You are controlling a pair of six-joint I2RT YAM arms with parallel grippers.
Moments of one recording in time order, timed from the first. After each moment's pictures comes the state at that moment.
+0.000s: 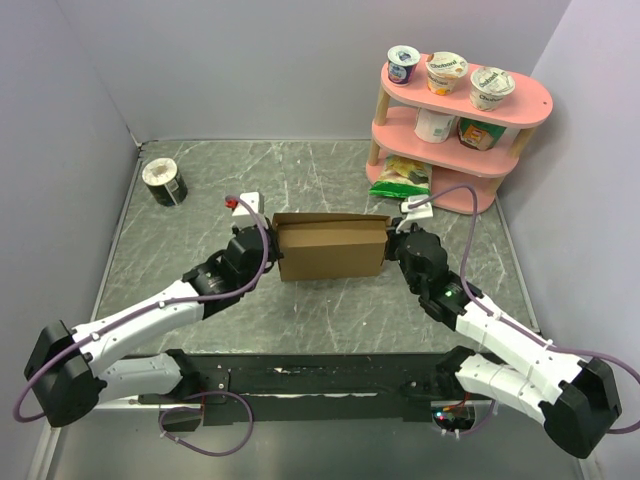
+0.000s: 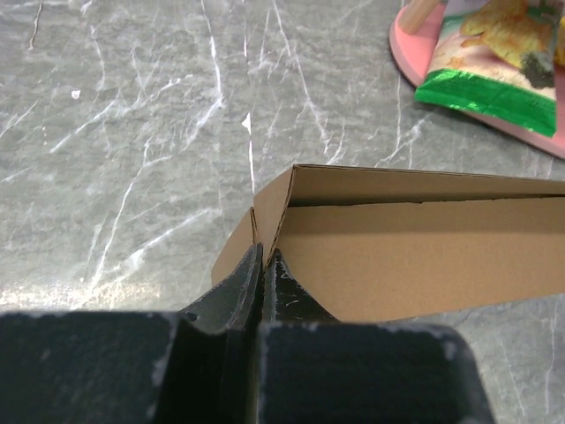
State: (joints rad) left arm -0.84 1.12 0.79 -0.06 -0.60 -0.57; right arm 0.65 0.92 0.61 0.05 0.46 0.15
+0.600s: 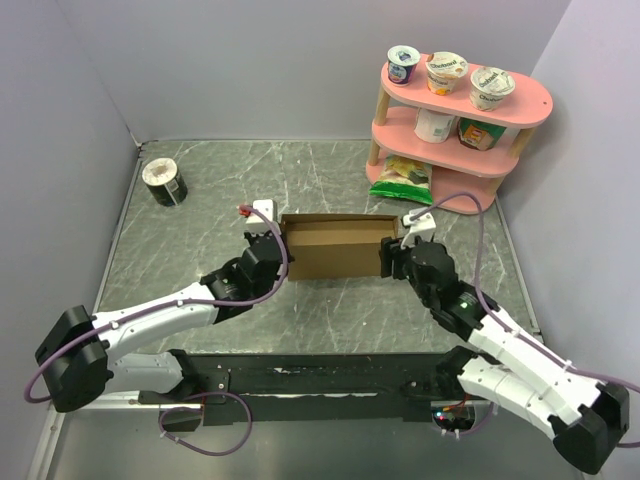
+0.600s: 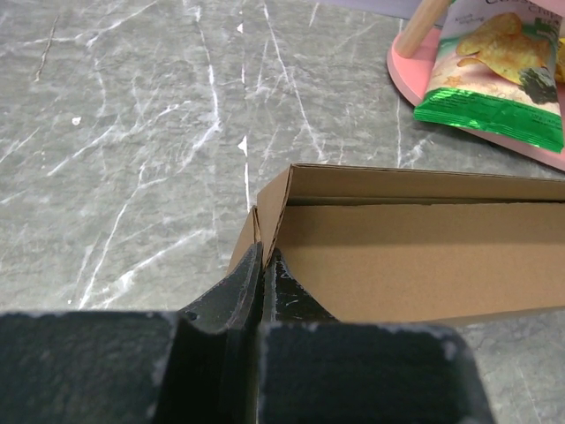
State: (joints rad) left arm -0.93 1.21 0.74 0.13 -0.75 -0.51; right arm 0.68 0.79 0.61 -0.20 0.40 0.18
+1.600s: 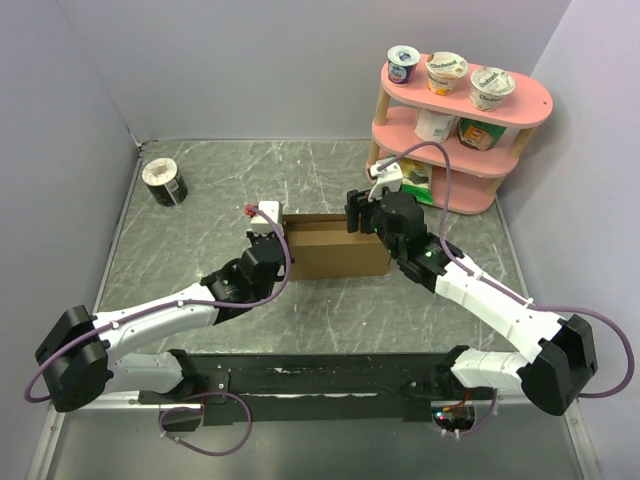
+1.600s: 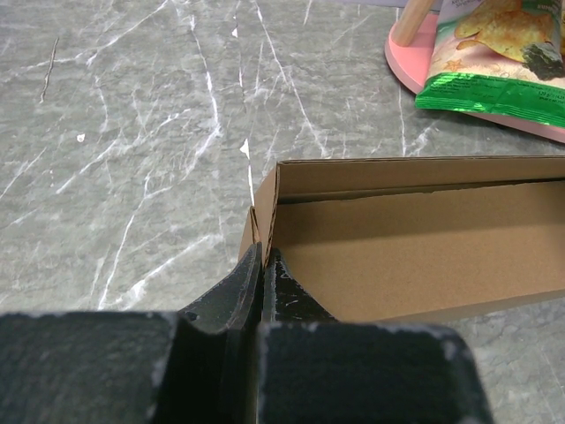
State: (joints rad) left arm -0.94 1.20 0.73 0.16 -0.73 -0.41; right arm 0.68 1.18 0.97 -0.05 0.34 0.14
